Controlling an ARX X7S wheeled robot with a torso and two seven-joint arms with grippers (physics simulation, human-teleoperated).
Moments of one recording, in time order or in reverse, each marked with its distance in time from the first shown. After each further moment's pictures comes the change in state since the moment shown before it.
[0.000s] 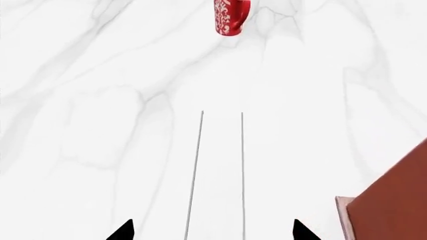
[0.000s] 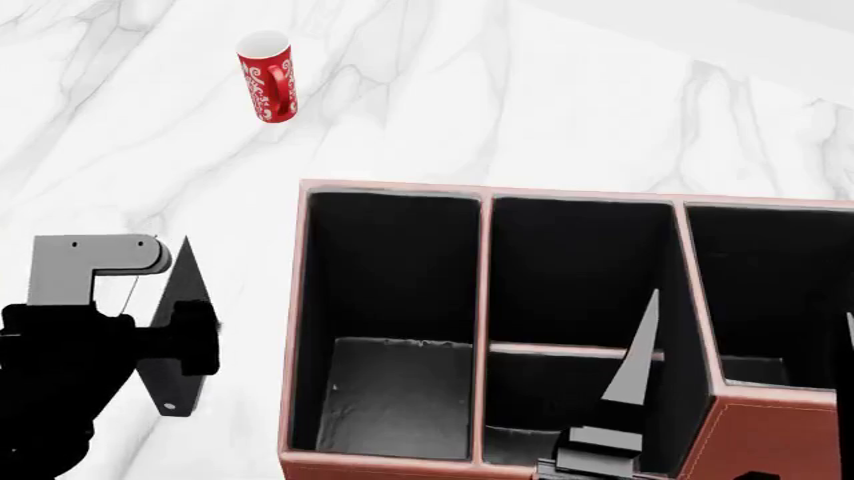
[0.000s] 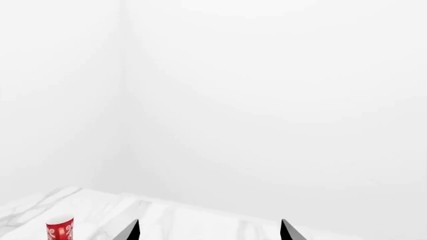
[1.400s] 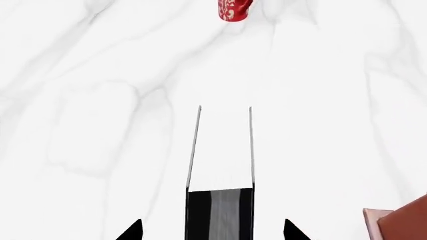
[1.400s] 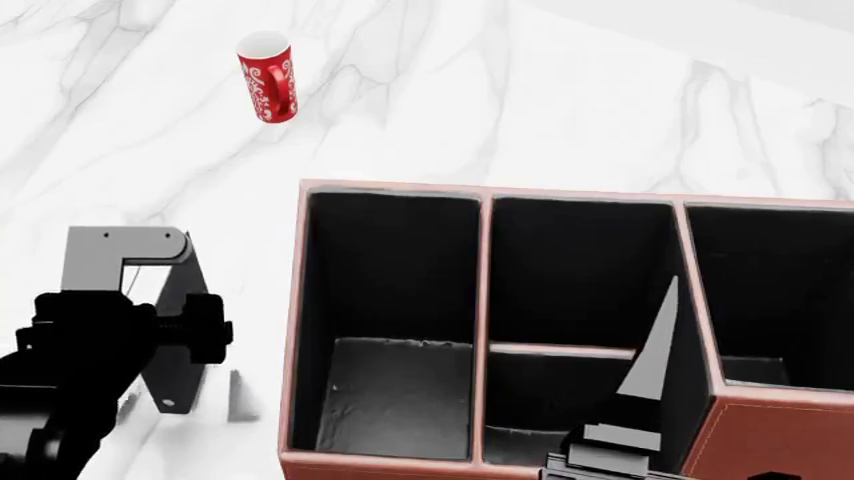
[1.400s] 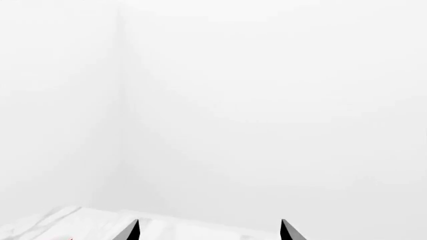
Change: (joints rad) left arm -0.246 0.126 0.050 -0.671 0.120 0.340 0.139; right arm -0.001 0.010 0.007 -0.016 0.012 -0.047 0.025
